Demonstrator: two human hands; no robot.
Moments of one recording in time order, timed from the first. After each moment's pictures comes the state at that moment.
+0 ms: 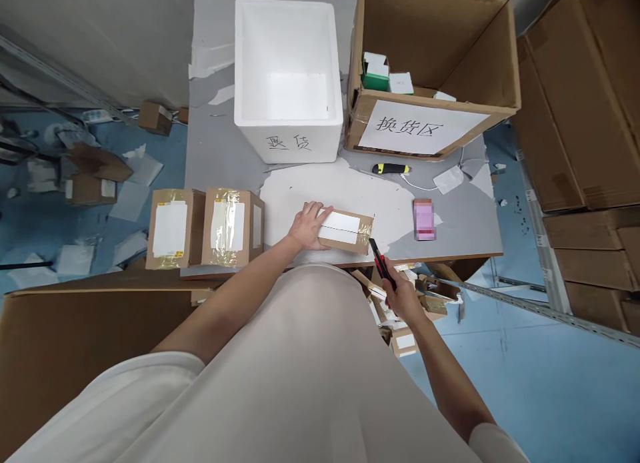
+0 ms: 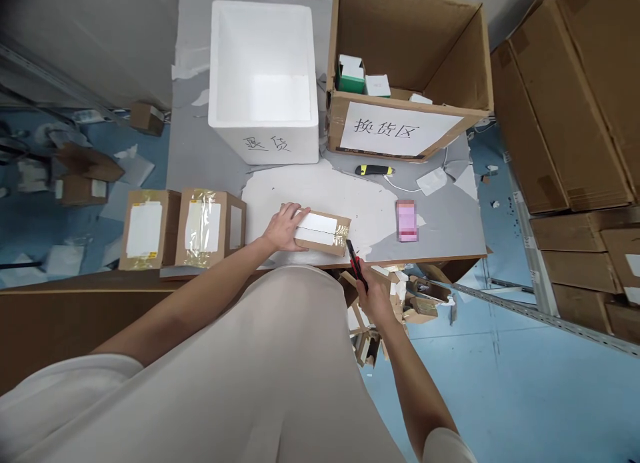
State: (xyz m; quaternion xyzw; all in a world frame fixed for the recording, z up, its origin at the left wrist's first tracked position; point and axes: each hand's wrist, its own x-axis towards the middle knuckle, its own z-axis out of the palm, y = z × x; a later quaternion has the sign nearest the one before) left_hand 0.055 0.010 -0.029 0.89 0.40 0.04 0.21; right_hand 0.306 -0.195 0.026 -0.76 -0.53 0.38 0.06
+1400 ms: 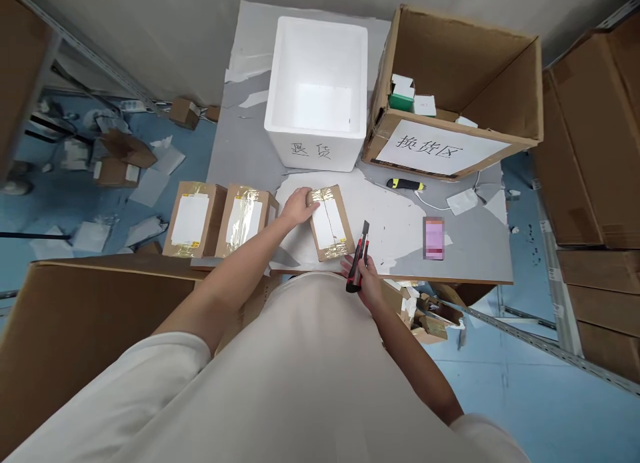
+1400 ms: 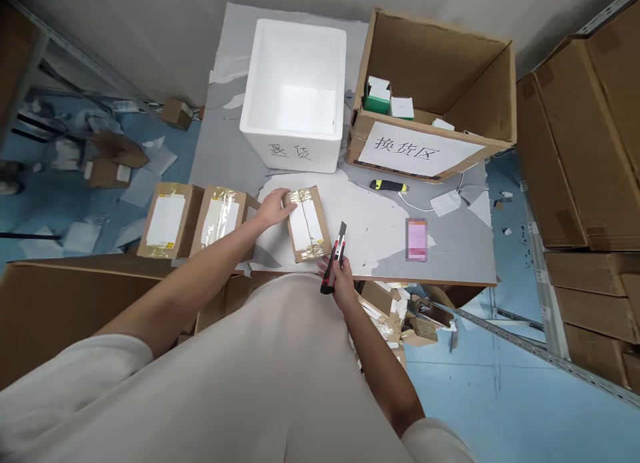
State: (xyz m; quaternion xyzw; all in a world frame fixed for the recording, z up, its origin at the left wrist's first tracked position) left_hand 0.012 0.080 -0.030 0.72 0.61 0.12 0.30; right_hand 0.216 -0.128 -0.026 -0.56 -0.08 0.66 0.49
